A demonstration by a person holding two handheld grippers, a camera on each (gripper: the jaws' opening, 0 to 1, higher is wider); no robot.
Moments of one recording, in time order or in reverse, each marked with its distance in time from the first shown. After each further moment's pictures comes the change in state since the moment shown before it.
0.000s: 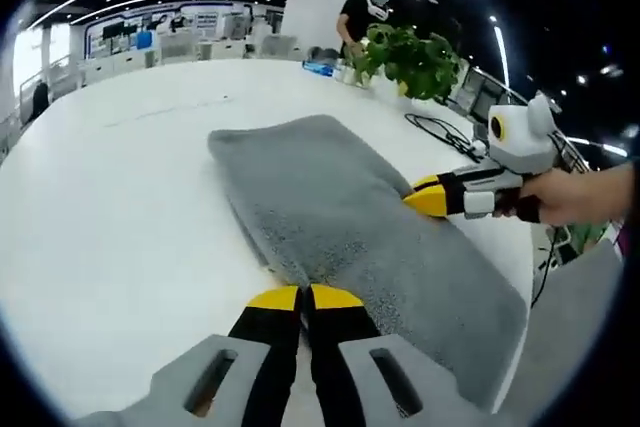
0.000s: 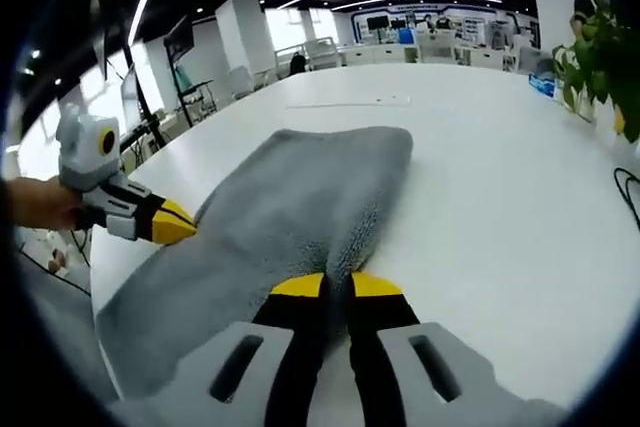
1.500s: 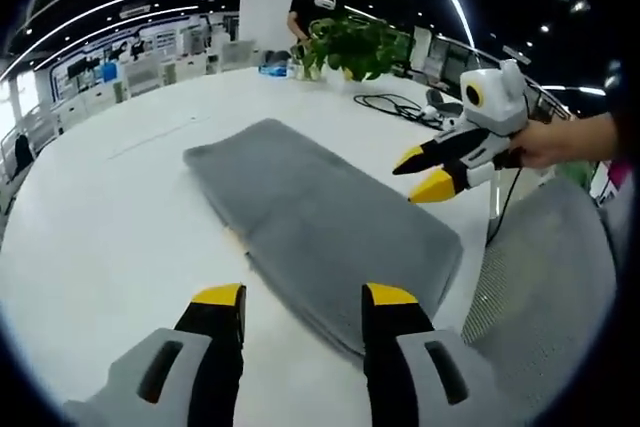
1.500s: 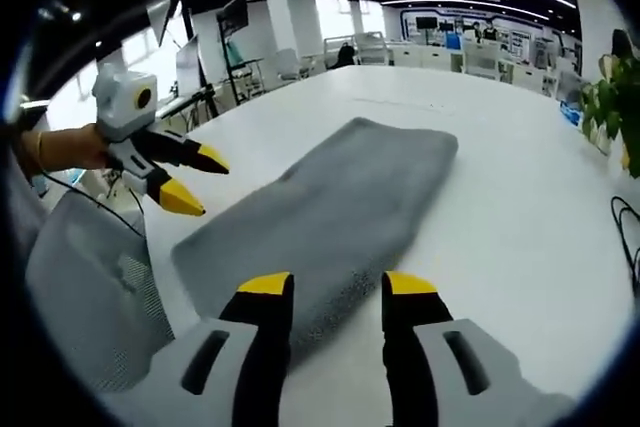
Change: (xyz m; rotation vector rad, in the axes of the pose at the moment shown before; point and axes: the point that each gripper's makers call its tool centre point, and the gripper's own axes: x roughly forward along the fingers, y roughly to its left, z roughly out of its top) left arm -0.083 -0.045 -0.027 0.219 0.049 -0.068; right arm -0.089 0.066 -0.038 -0.194 0.061 0.134
